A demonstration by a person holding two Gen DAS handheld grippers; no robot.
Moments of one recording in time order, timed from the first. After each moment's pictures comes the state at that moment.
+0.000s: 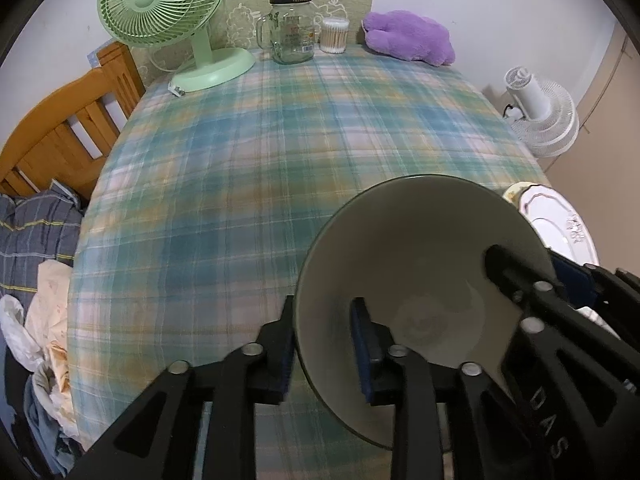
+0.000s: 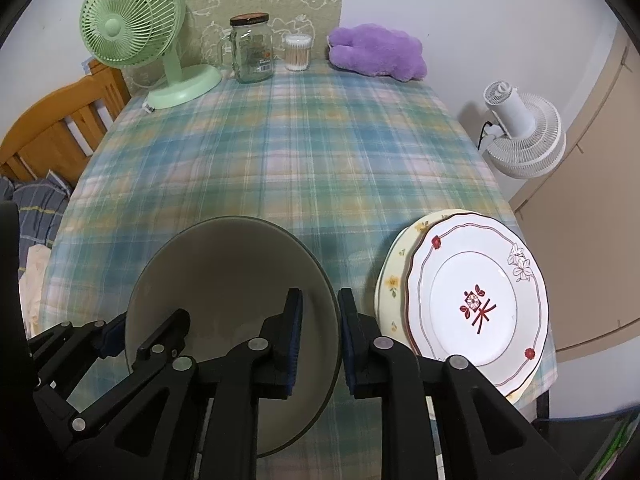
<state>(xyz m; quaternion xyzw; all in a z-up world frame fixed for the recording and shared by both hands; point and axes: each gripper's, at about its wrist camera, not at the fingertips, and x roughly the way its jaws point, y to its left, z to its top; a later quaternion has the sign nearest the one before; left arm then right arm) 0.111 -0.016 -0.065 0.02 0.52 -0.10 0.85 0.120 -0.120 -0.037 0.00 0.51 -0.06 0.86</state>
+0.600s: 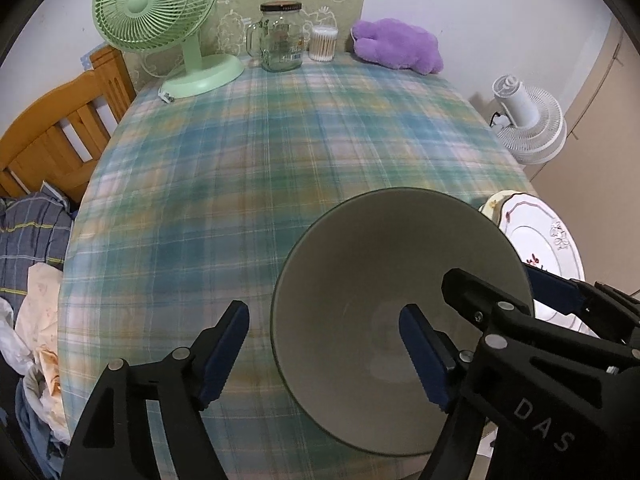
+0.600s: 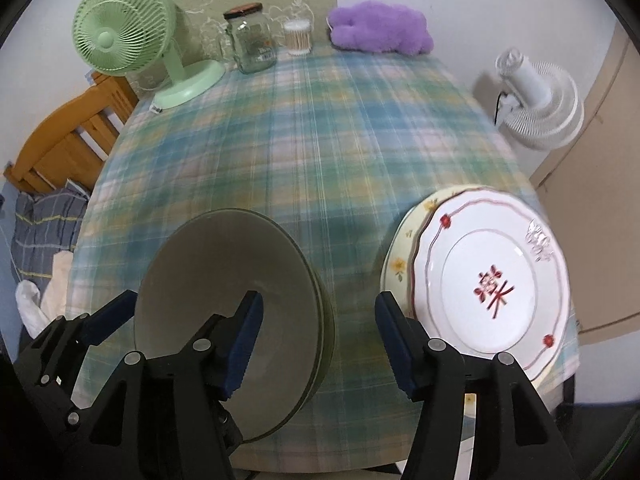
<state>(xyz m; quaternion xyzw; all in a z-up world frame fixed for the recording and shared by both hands) 0.112 -0.021 -0.061 0.01 0.52 -0.11 0.85 0.121 -0.143 -0.042 0.06 0.54 -0.02 0.84</state>
